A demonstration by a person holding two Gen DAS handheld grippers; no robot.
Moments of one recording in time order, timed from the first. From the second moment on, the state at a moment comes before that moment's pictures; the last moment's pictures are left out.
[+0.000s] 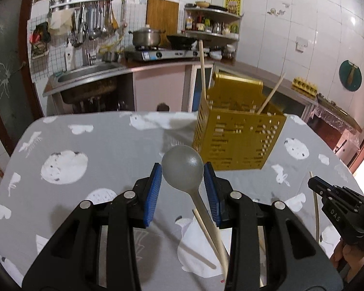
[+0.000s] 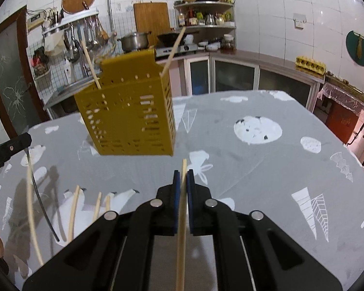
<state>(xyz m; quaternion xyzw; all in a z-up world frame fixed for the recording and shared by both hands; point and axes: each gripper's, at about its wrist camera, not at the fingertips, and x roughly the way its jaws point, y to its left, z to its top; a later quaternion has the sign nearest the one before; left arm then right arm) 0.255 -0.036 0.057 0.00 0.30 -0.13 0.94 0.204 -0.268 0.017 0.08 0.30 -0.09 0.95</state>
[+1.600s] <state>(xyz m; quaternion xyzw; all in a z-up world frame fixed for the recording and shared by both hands) 0.355 -0.120 0.187 0.12 0.10 -0.16 0.98 0.285 -0.263 0.250 0.02 0.08 -0.07 0.99</state>
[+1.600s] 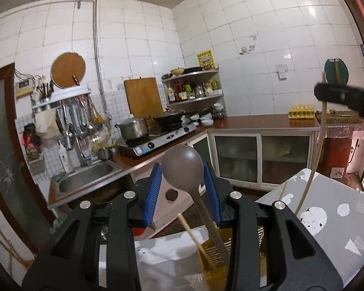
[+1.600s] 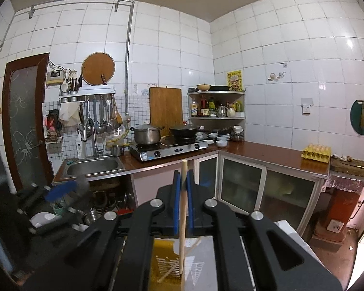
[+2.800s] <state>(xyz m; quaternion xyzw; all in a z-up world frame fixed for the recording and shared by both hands) 0.281 -0.026 0.092 0.05 0.24 -0.10 0.96 0.236 -0.275 0.055 0.07 0.29 -0.08 0.95</state>
